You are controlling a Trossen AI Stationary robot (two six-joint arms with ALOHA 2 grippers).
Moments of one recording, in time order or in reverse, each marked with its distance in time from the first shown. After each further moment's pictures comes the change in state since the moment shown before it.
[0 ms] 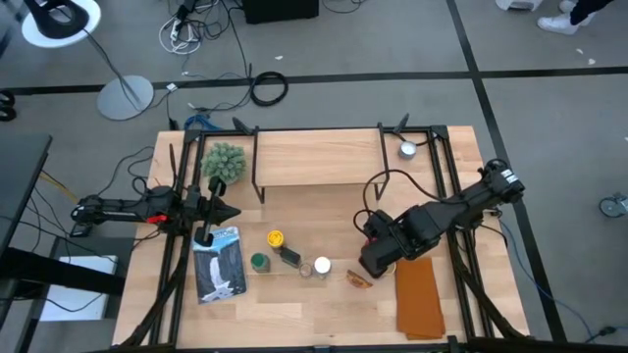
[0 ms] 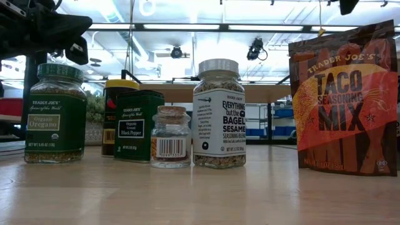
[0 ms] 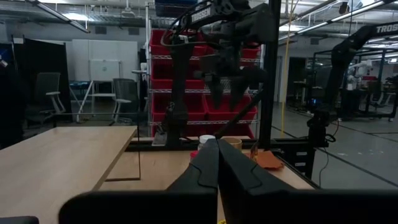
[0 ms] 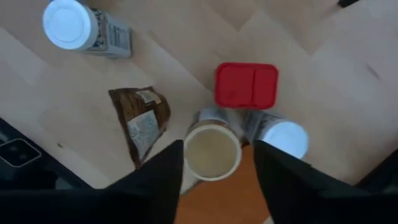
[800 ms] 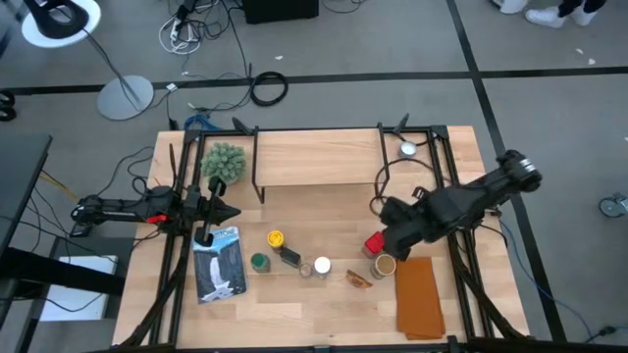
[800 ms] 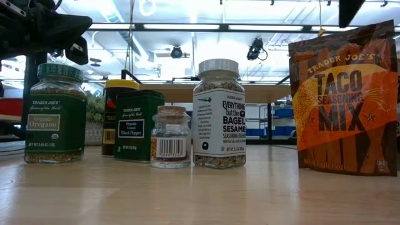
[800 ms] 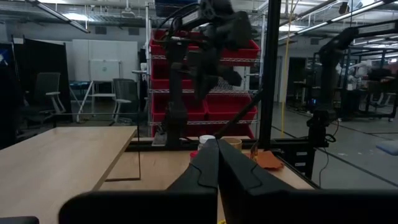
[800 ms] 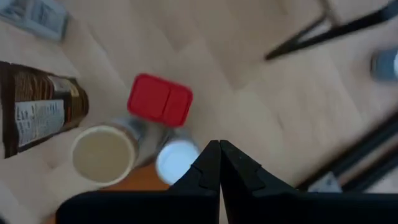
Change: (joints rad) left arm 0.000 0.000 0.000 0.000 0.000 0.000; right arm -0.036 -0.161 -0.162 -0.087 0.133 -0.323
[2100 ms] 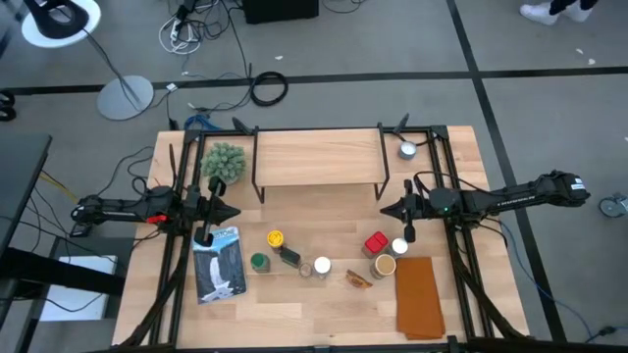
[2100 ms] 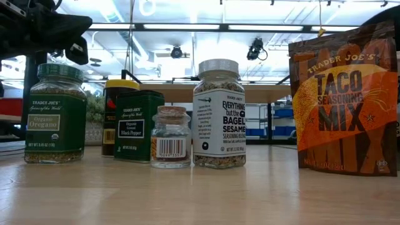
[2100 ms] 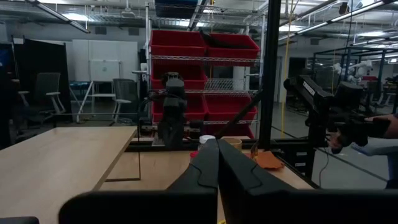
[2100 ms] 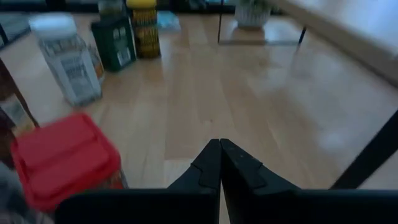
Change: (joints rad) left arm 0.000 0.000 0.000 0.001 0.000 0.000; right arm -0.408 -1.013 -1.540 1.777 -0.124 -1.011
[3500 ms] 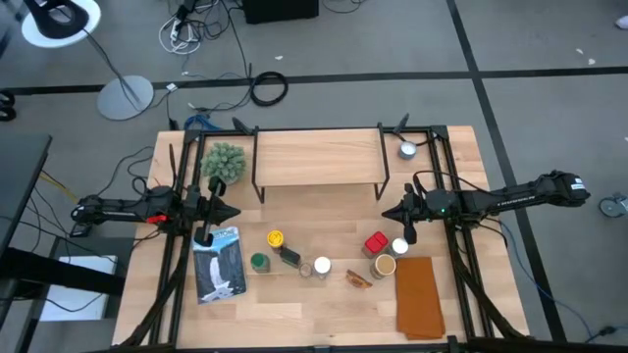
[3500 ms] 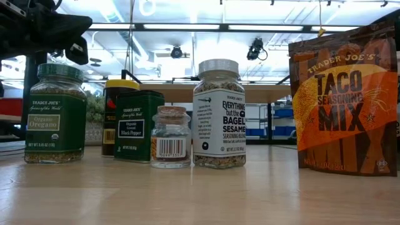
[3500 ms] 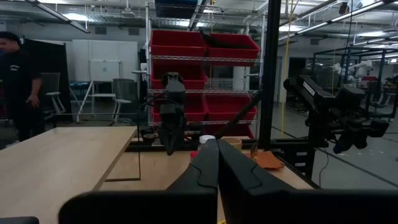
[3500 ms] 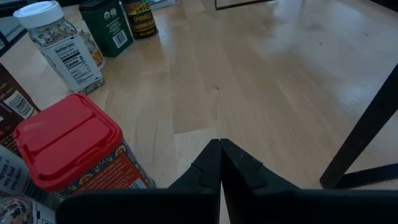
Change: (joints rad) left arm 0.000 0.000 0.000 0.000 0.000 0.000; right arm 0.001 0.000 0.000 -0.124 -0.020 0.175
